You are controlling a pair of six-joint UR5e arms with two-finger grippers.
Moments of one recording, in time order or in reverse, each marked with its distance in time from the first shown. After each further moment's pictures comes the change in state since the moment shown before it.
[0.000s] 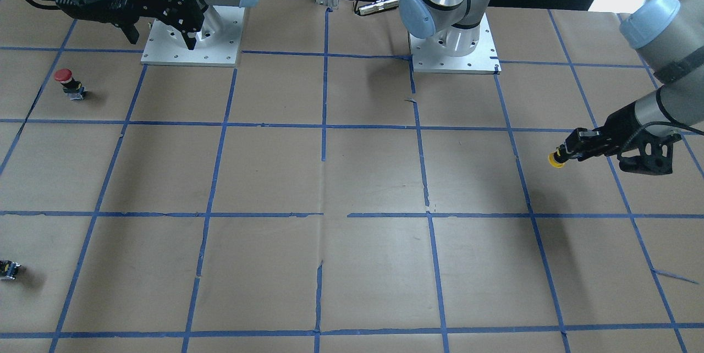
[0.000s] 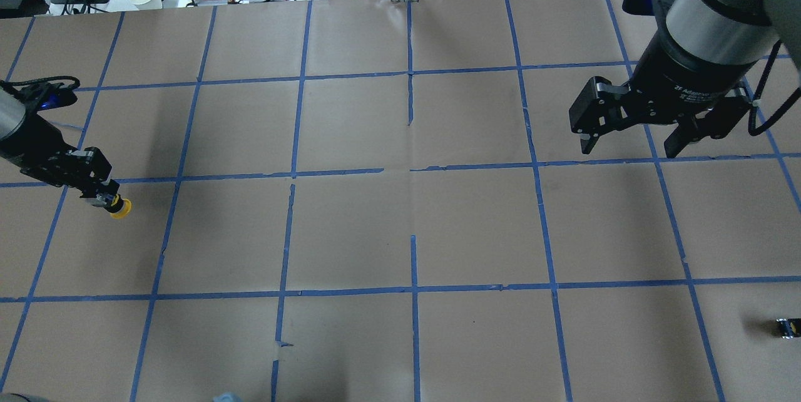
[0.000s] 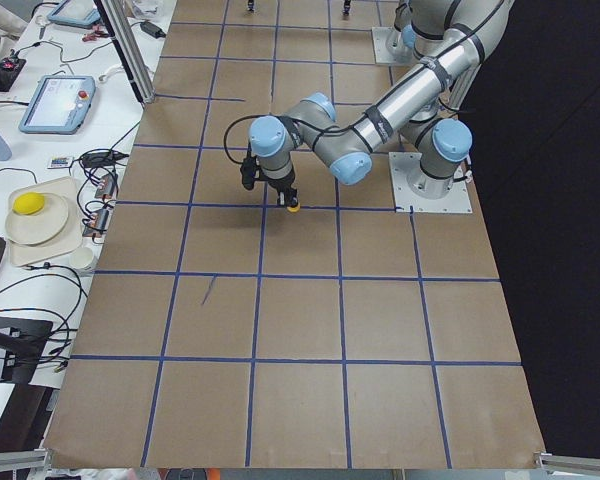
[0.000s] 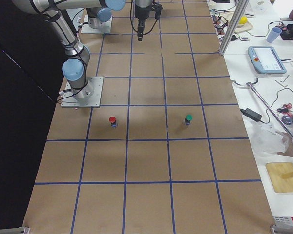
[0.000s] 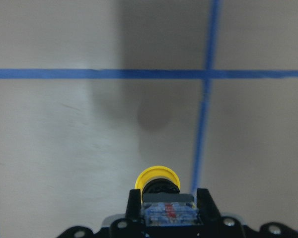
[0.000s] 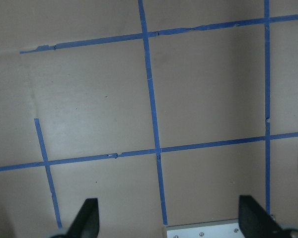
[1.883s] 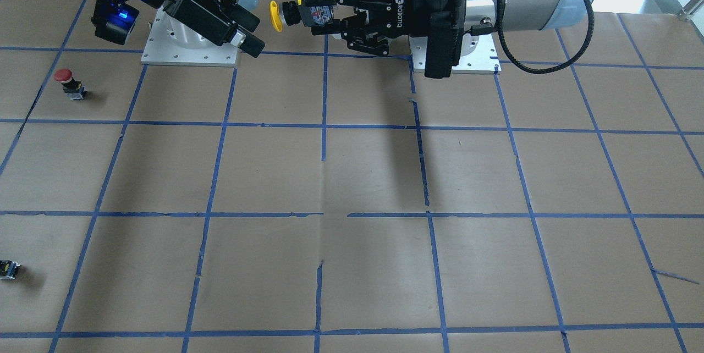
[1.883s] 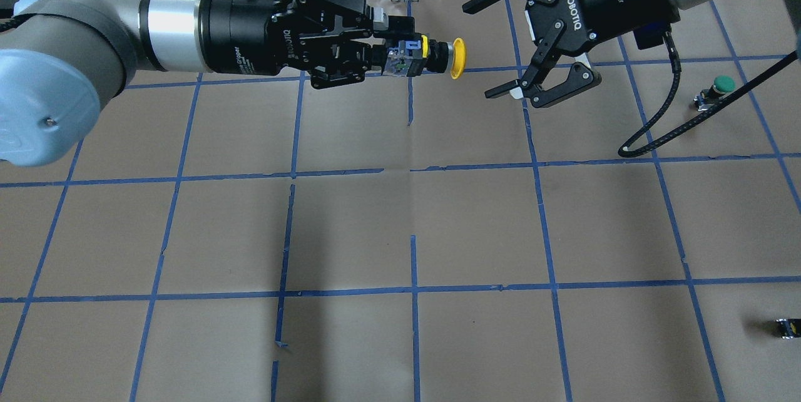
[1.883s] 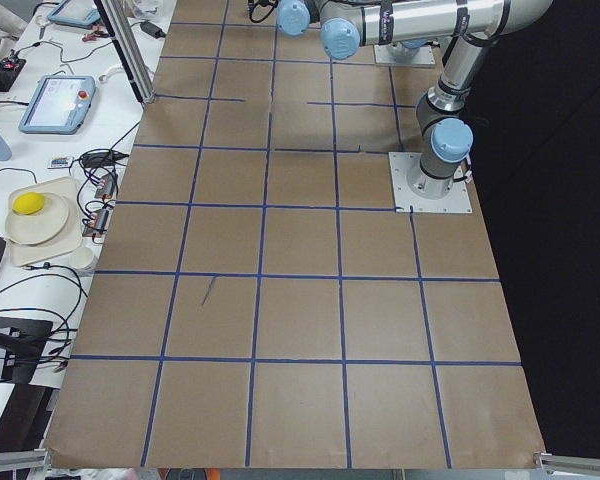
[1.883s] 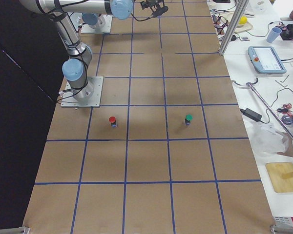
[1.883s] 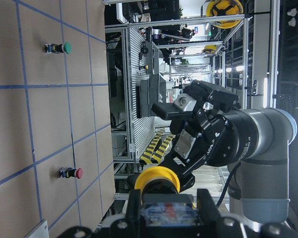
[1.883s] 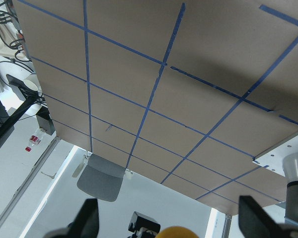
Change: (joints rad) left arm -0.537 0.213 0.035 -0.329 -1.316 -0.199; right arm -0.080 0.055 -0.001 -0.119 0.895 0.997
